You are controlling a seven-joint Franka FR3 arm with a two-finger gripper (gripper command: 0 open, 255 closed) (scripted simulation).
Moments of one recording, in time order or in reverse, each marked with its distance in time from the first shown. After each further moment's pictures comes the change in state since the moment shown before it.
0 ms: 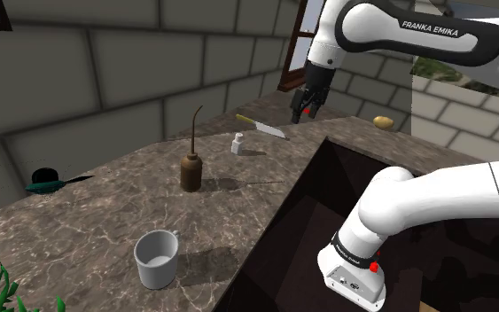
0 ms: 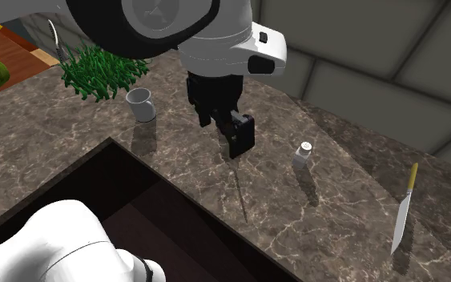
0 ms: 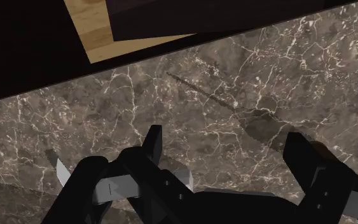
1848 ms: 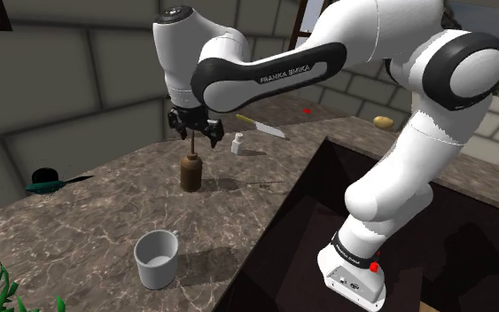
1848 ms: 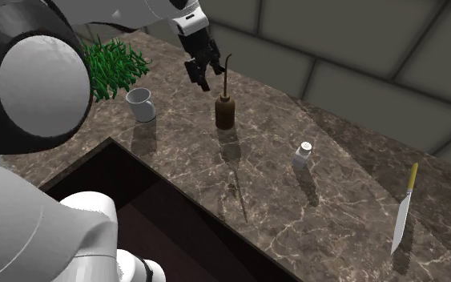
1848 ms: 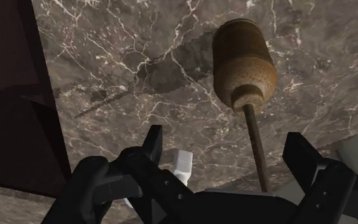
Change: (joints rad) arm -0.492 0.835 1.121 0.453 -0.376 0.246 1.771
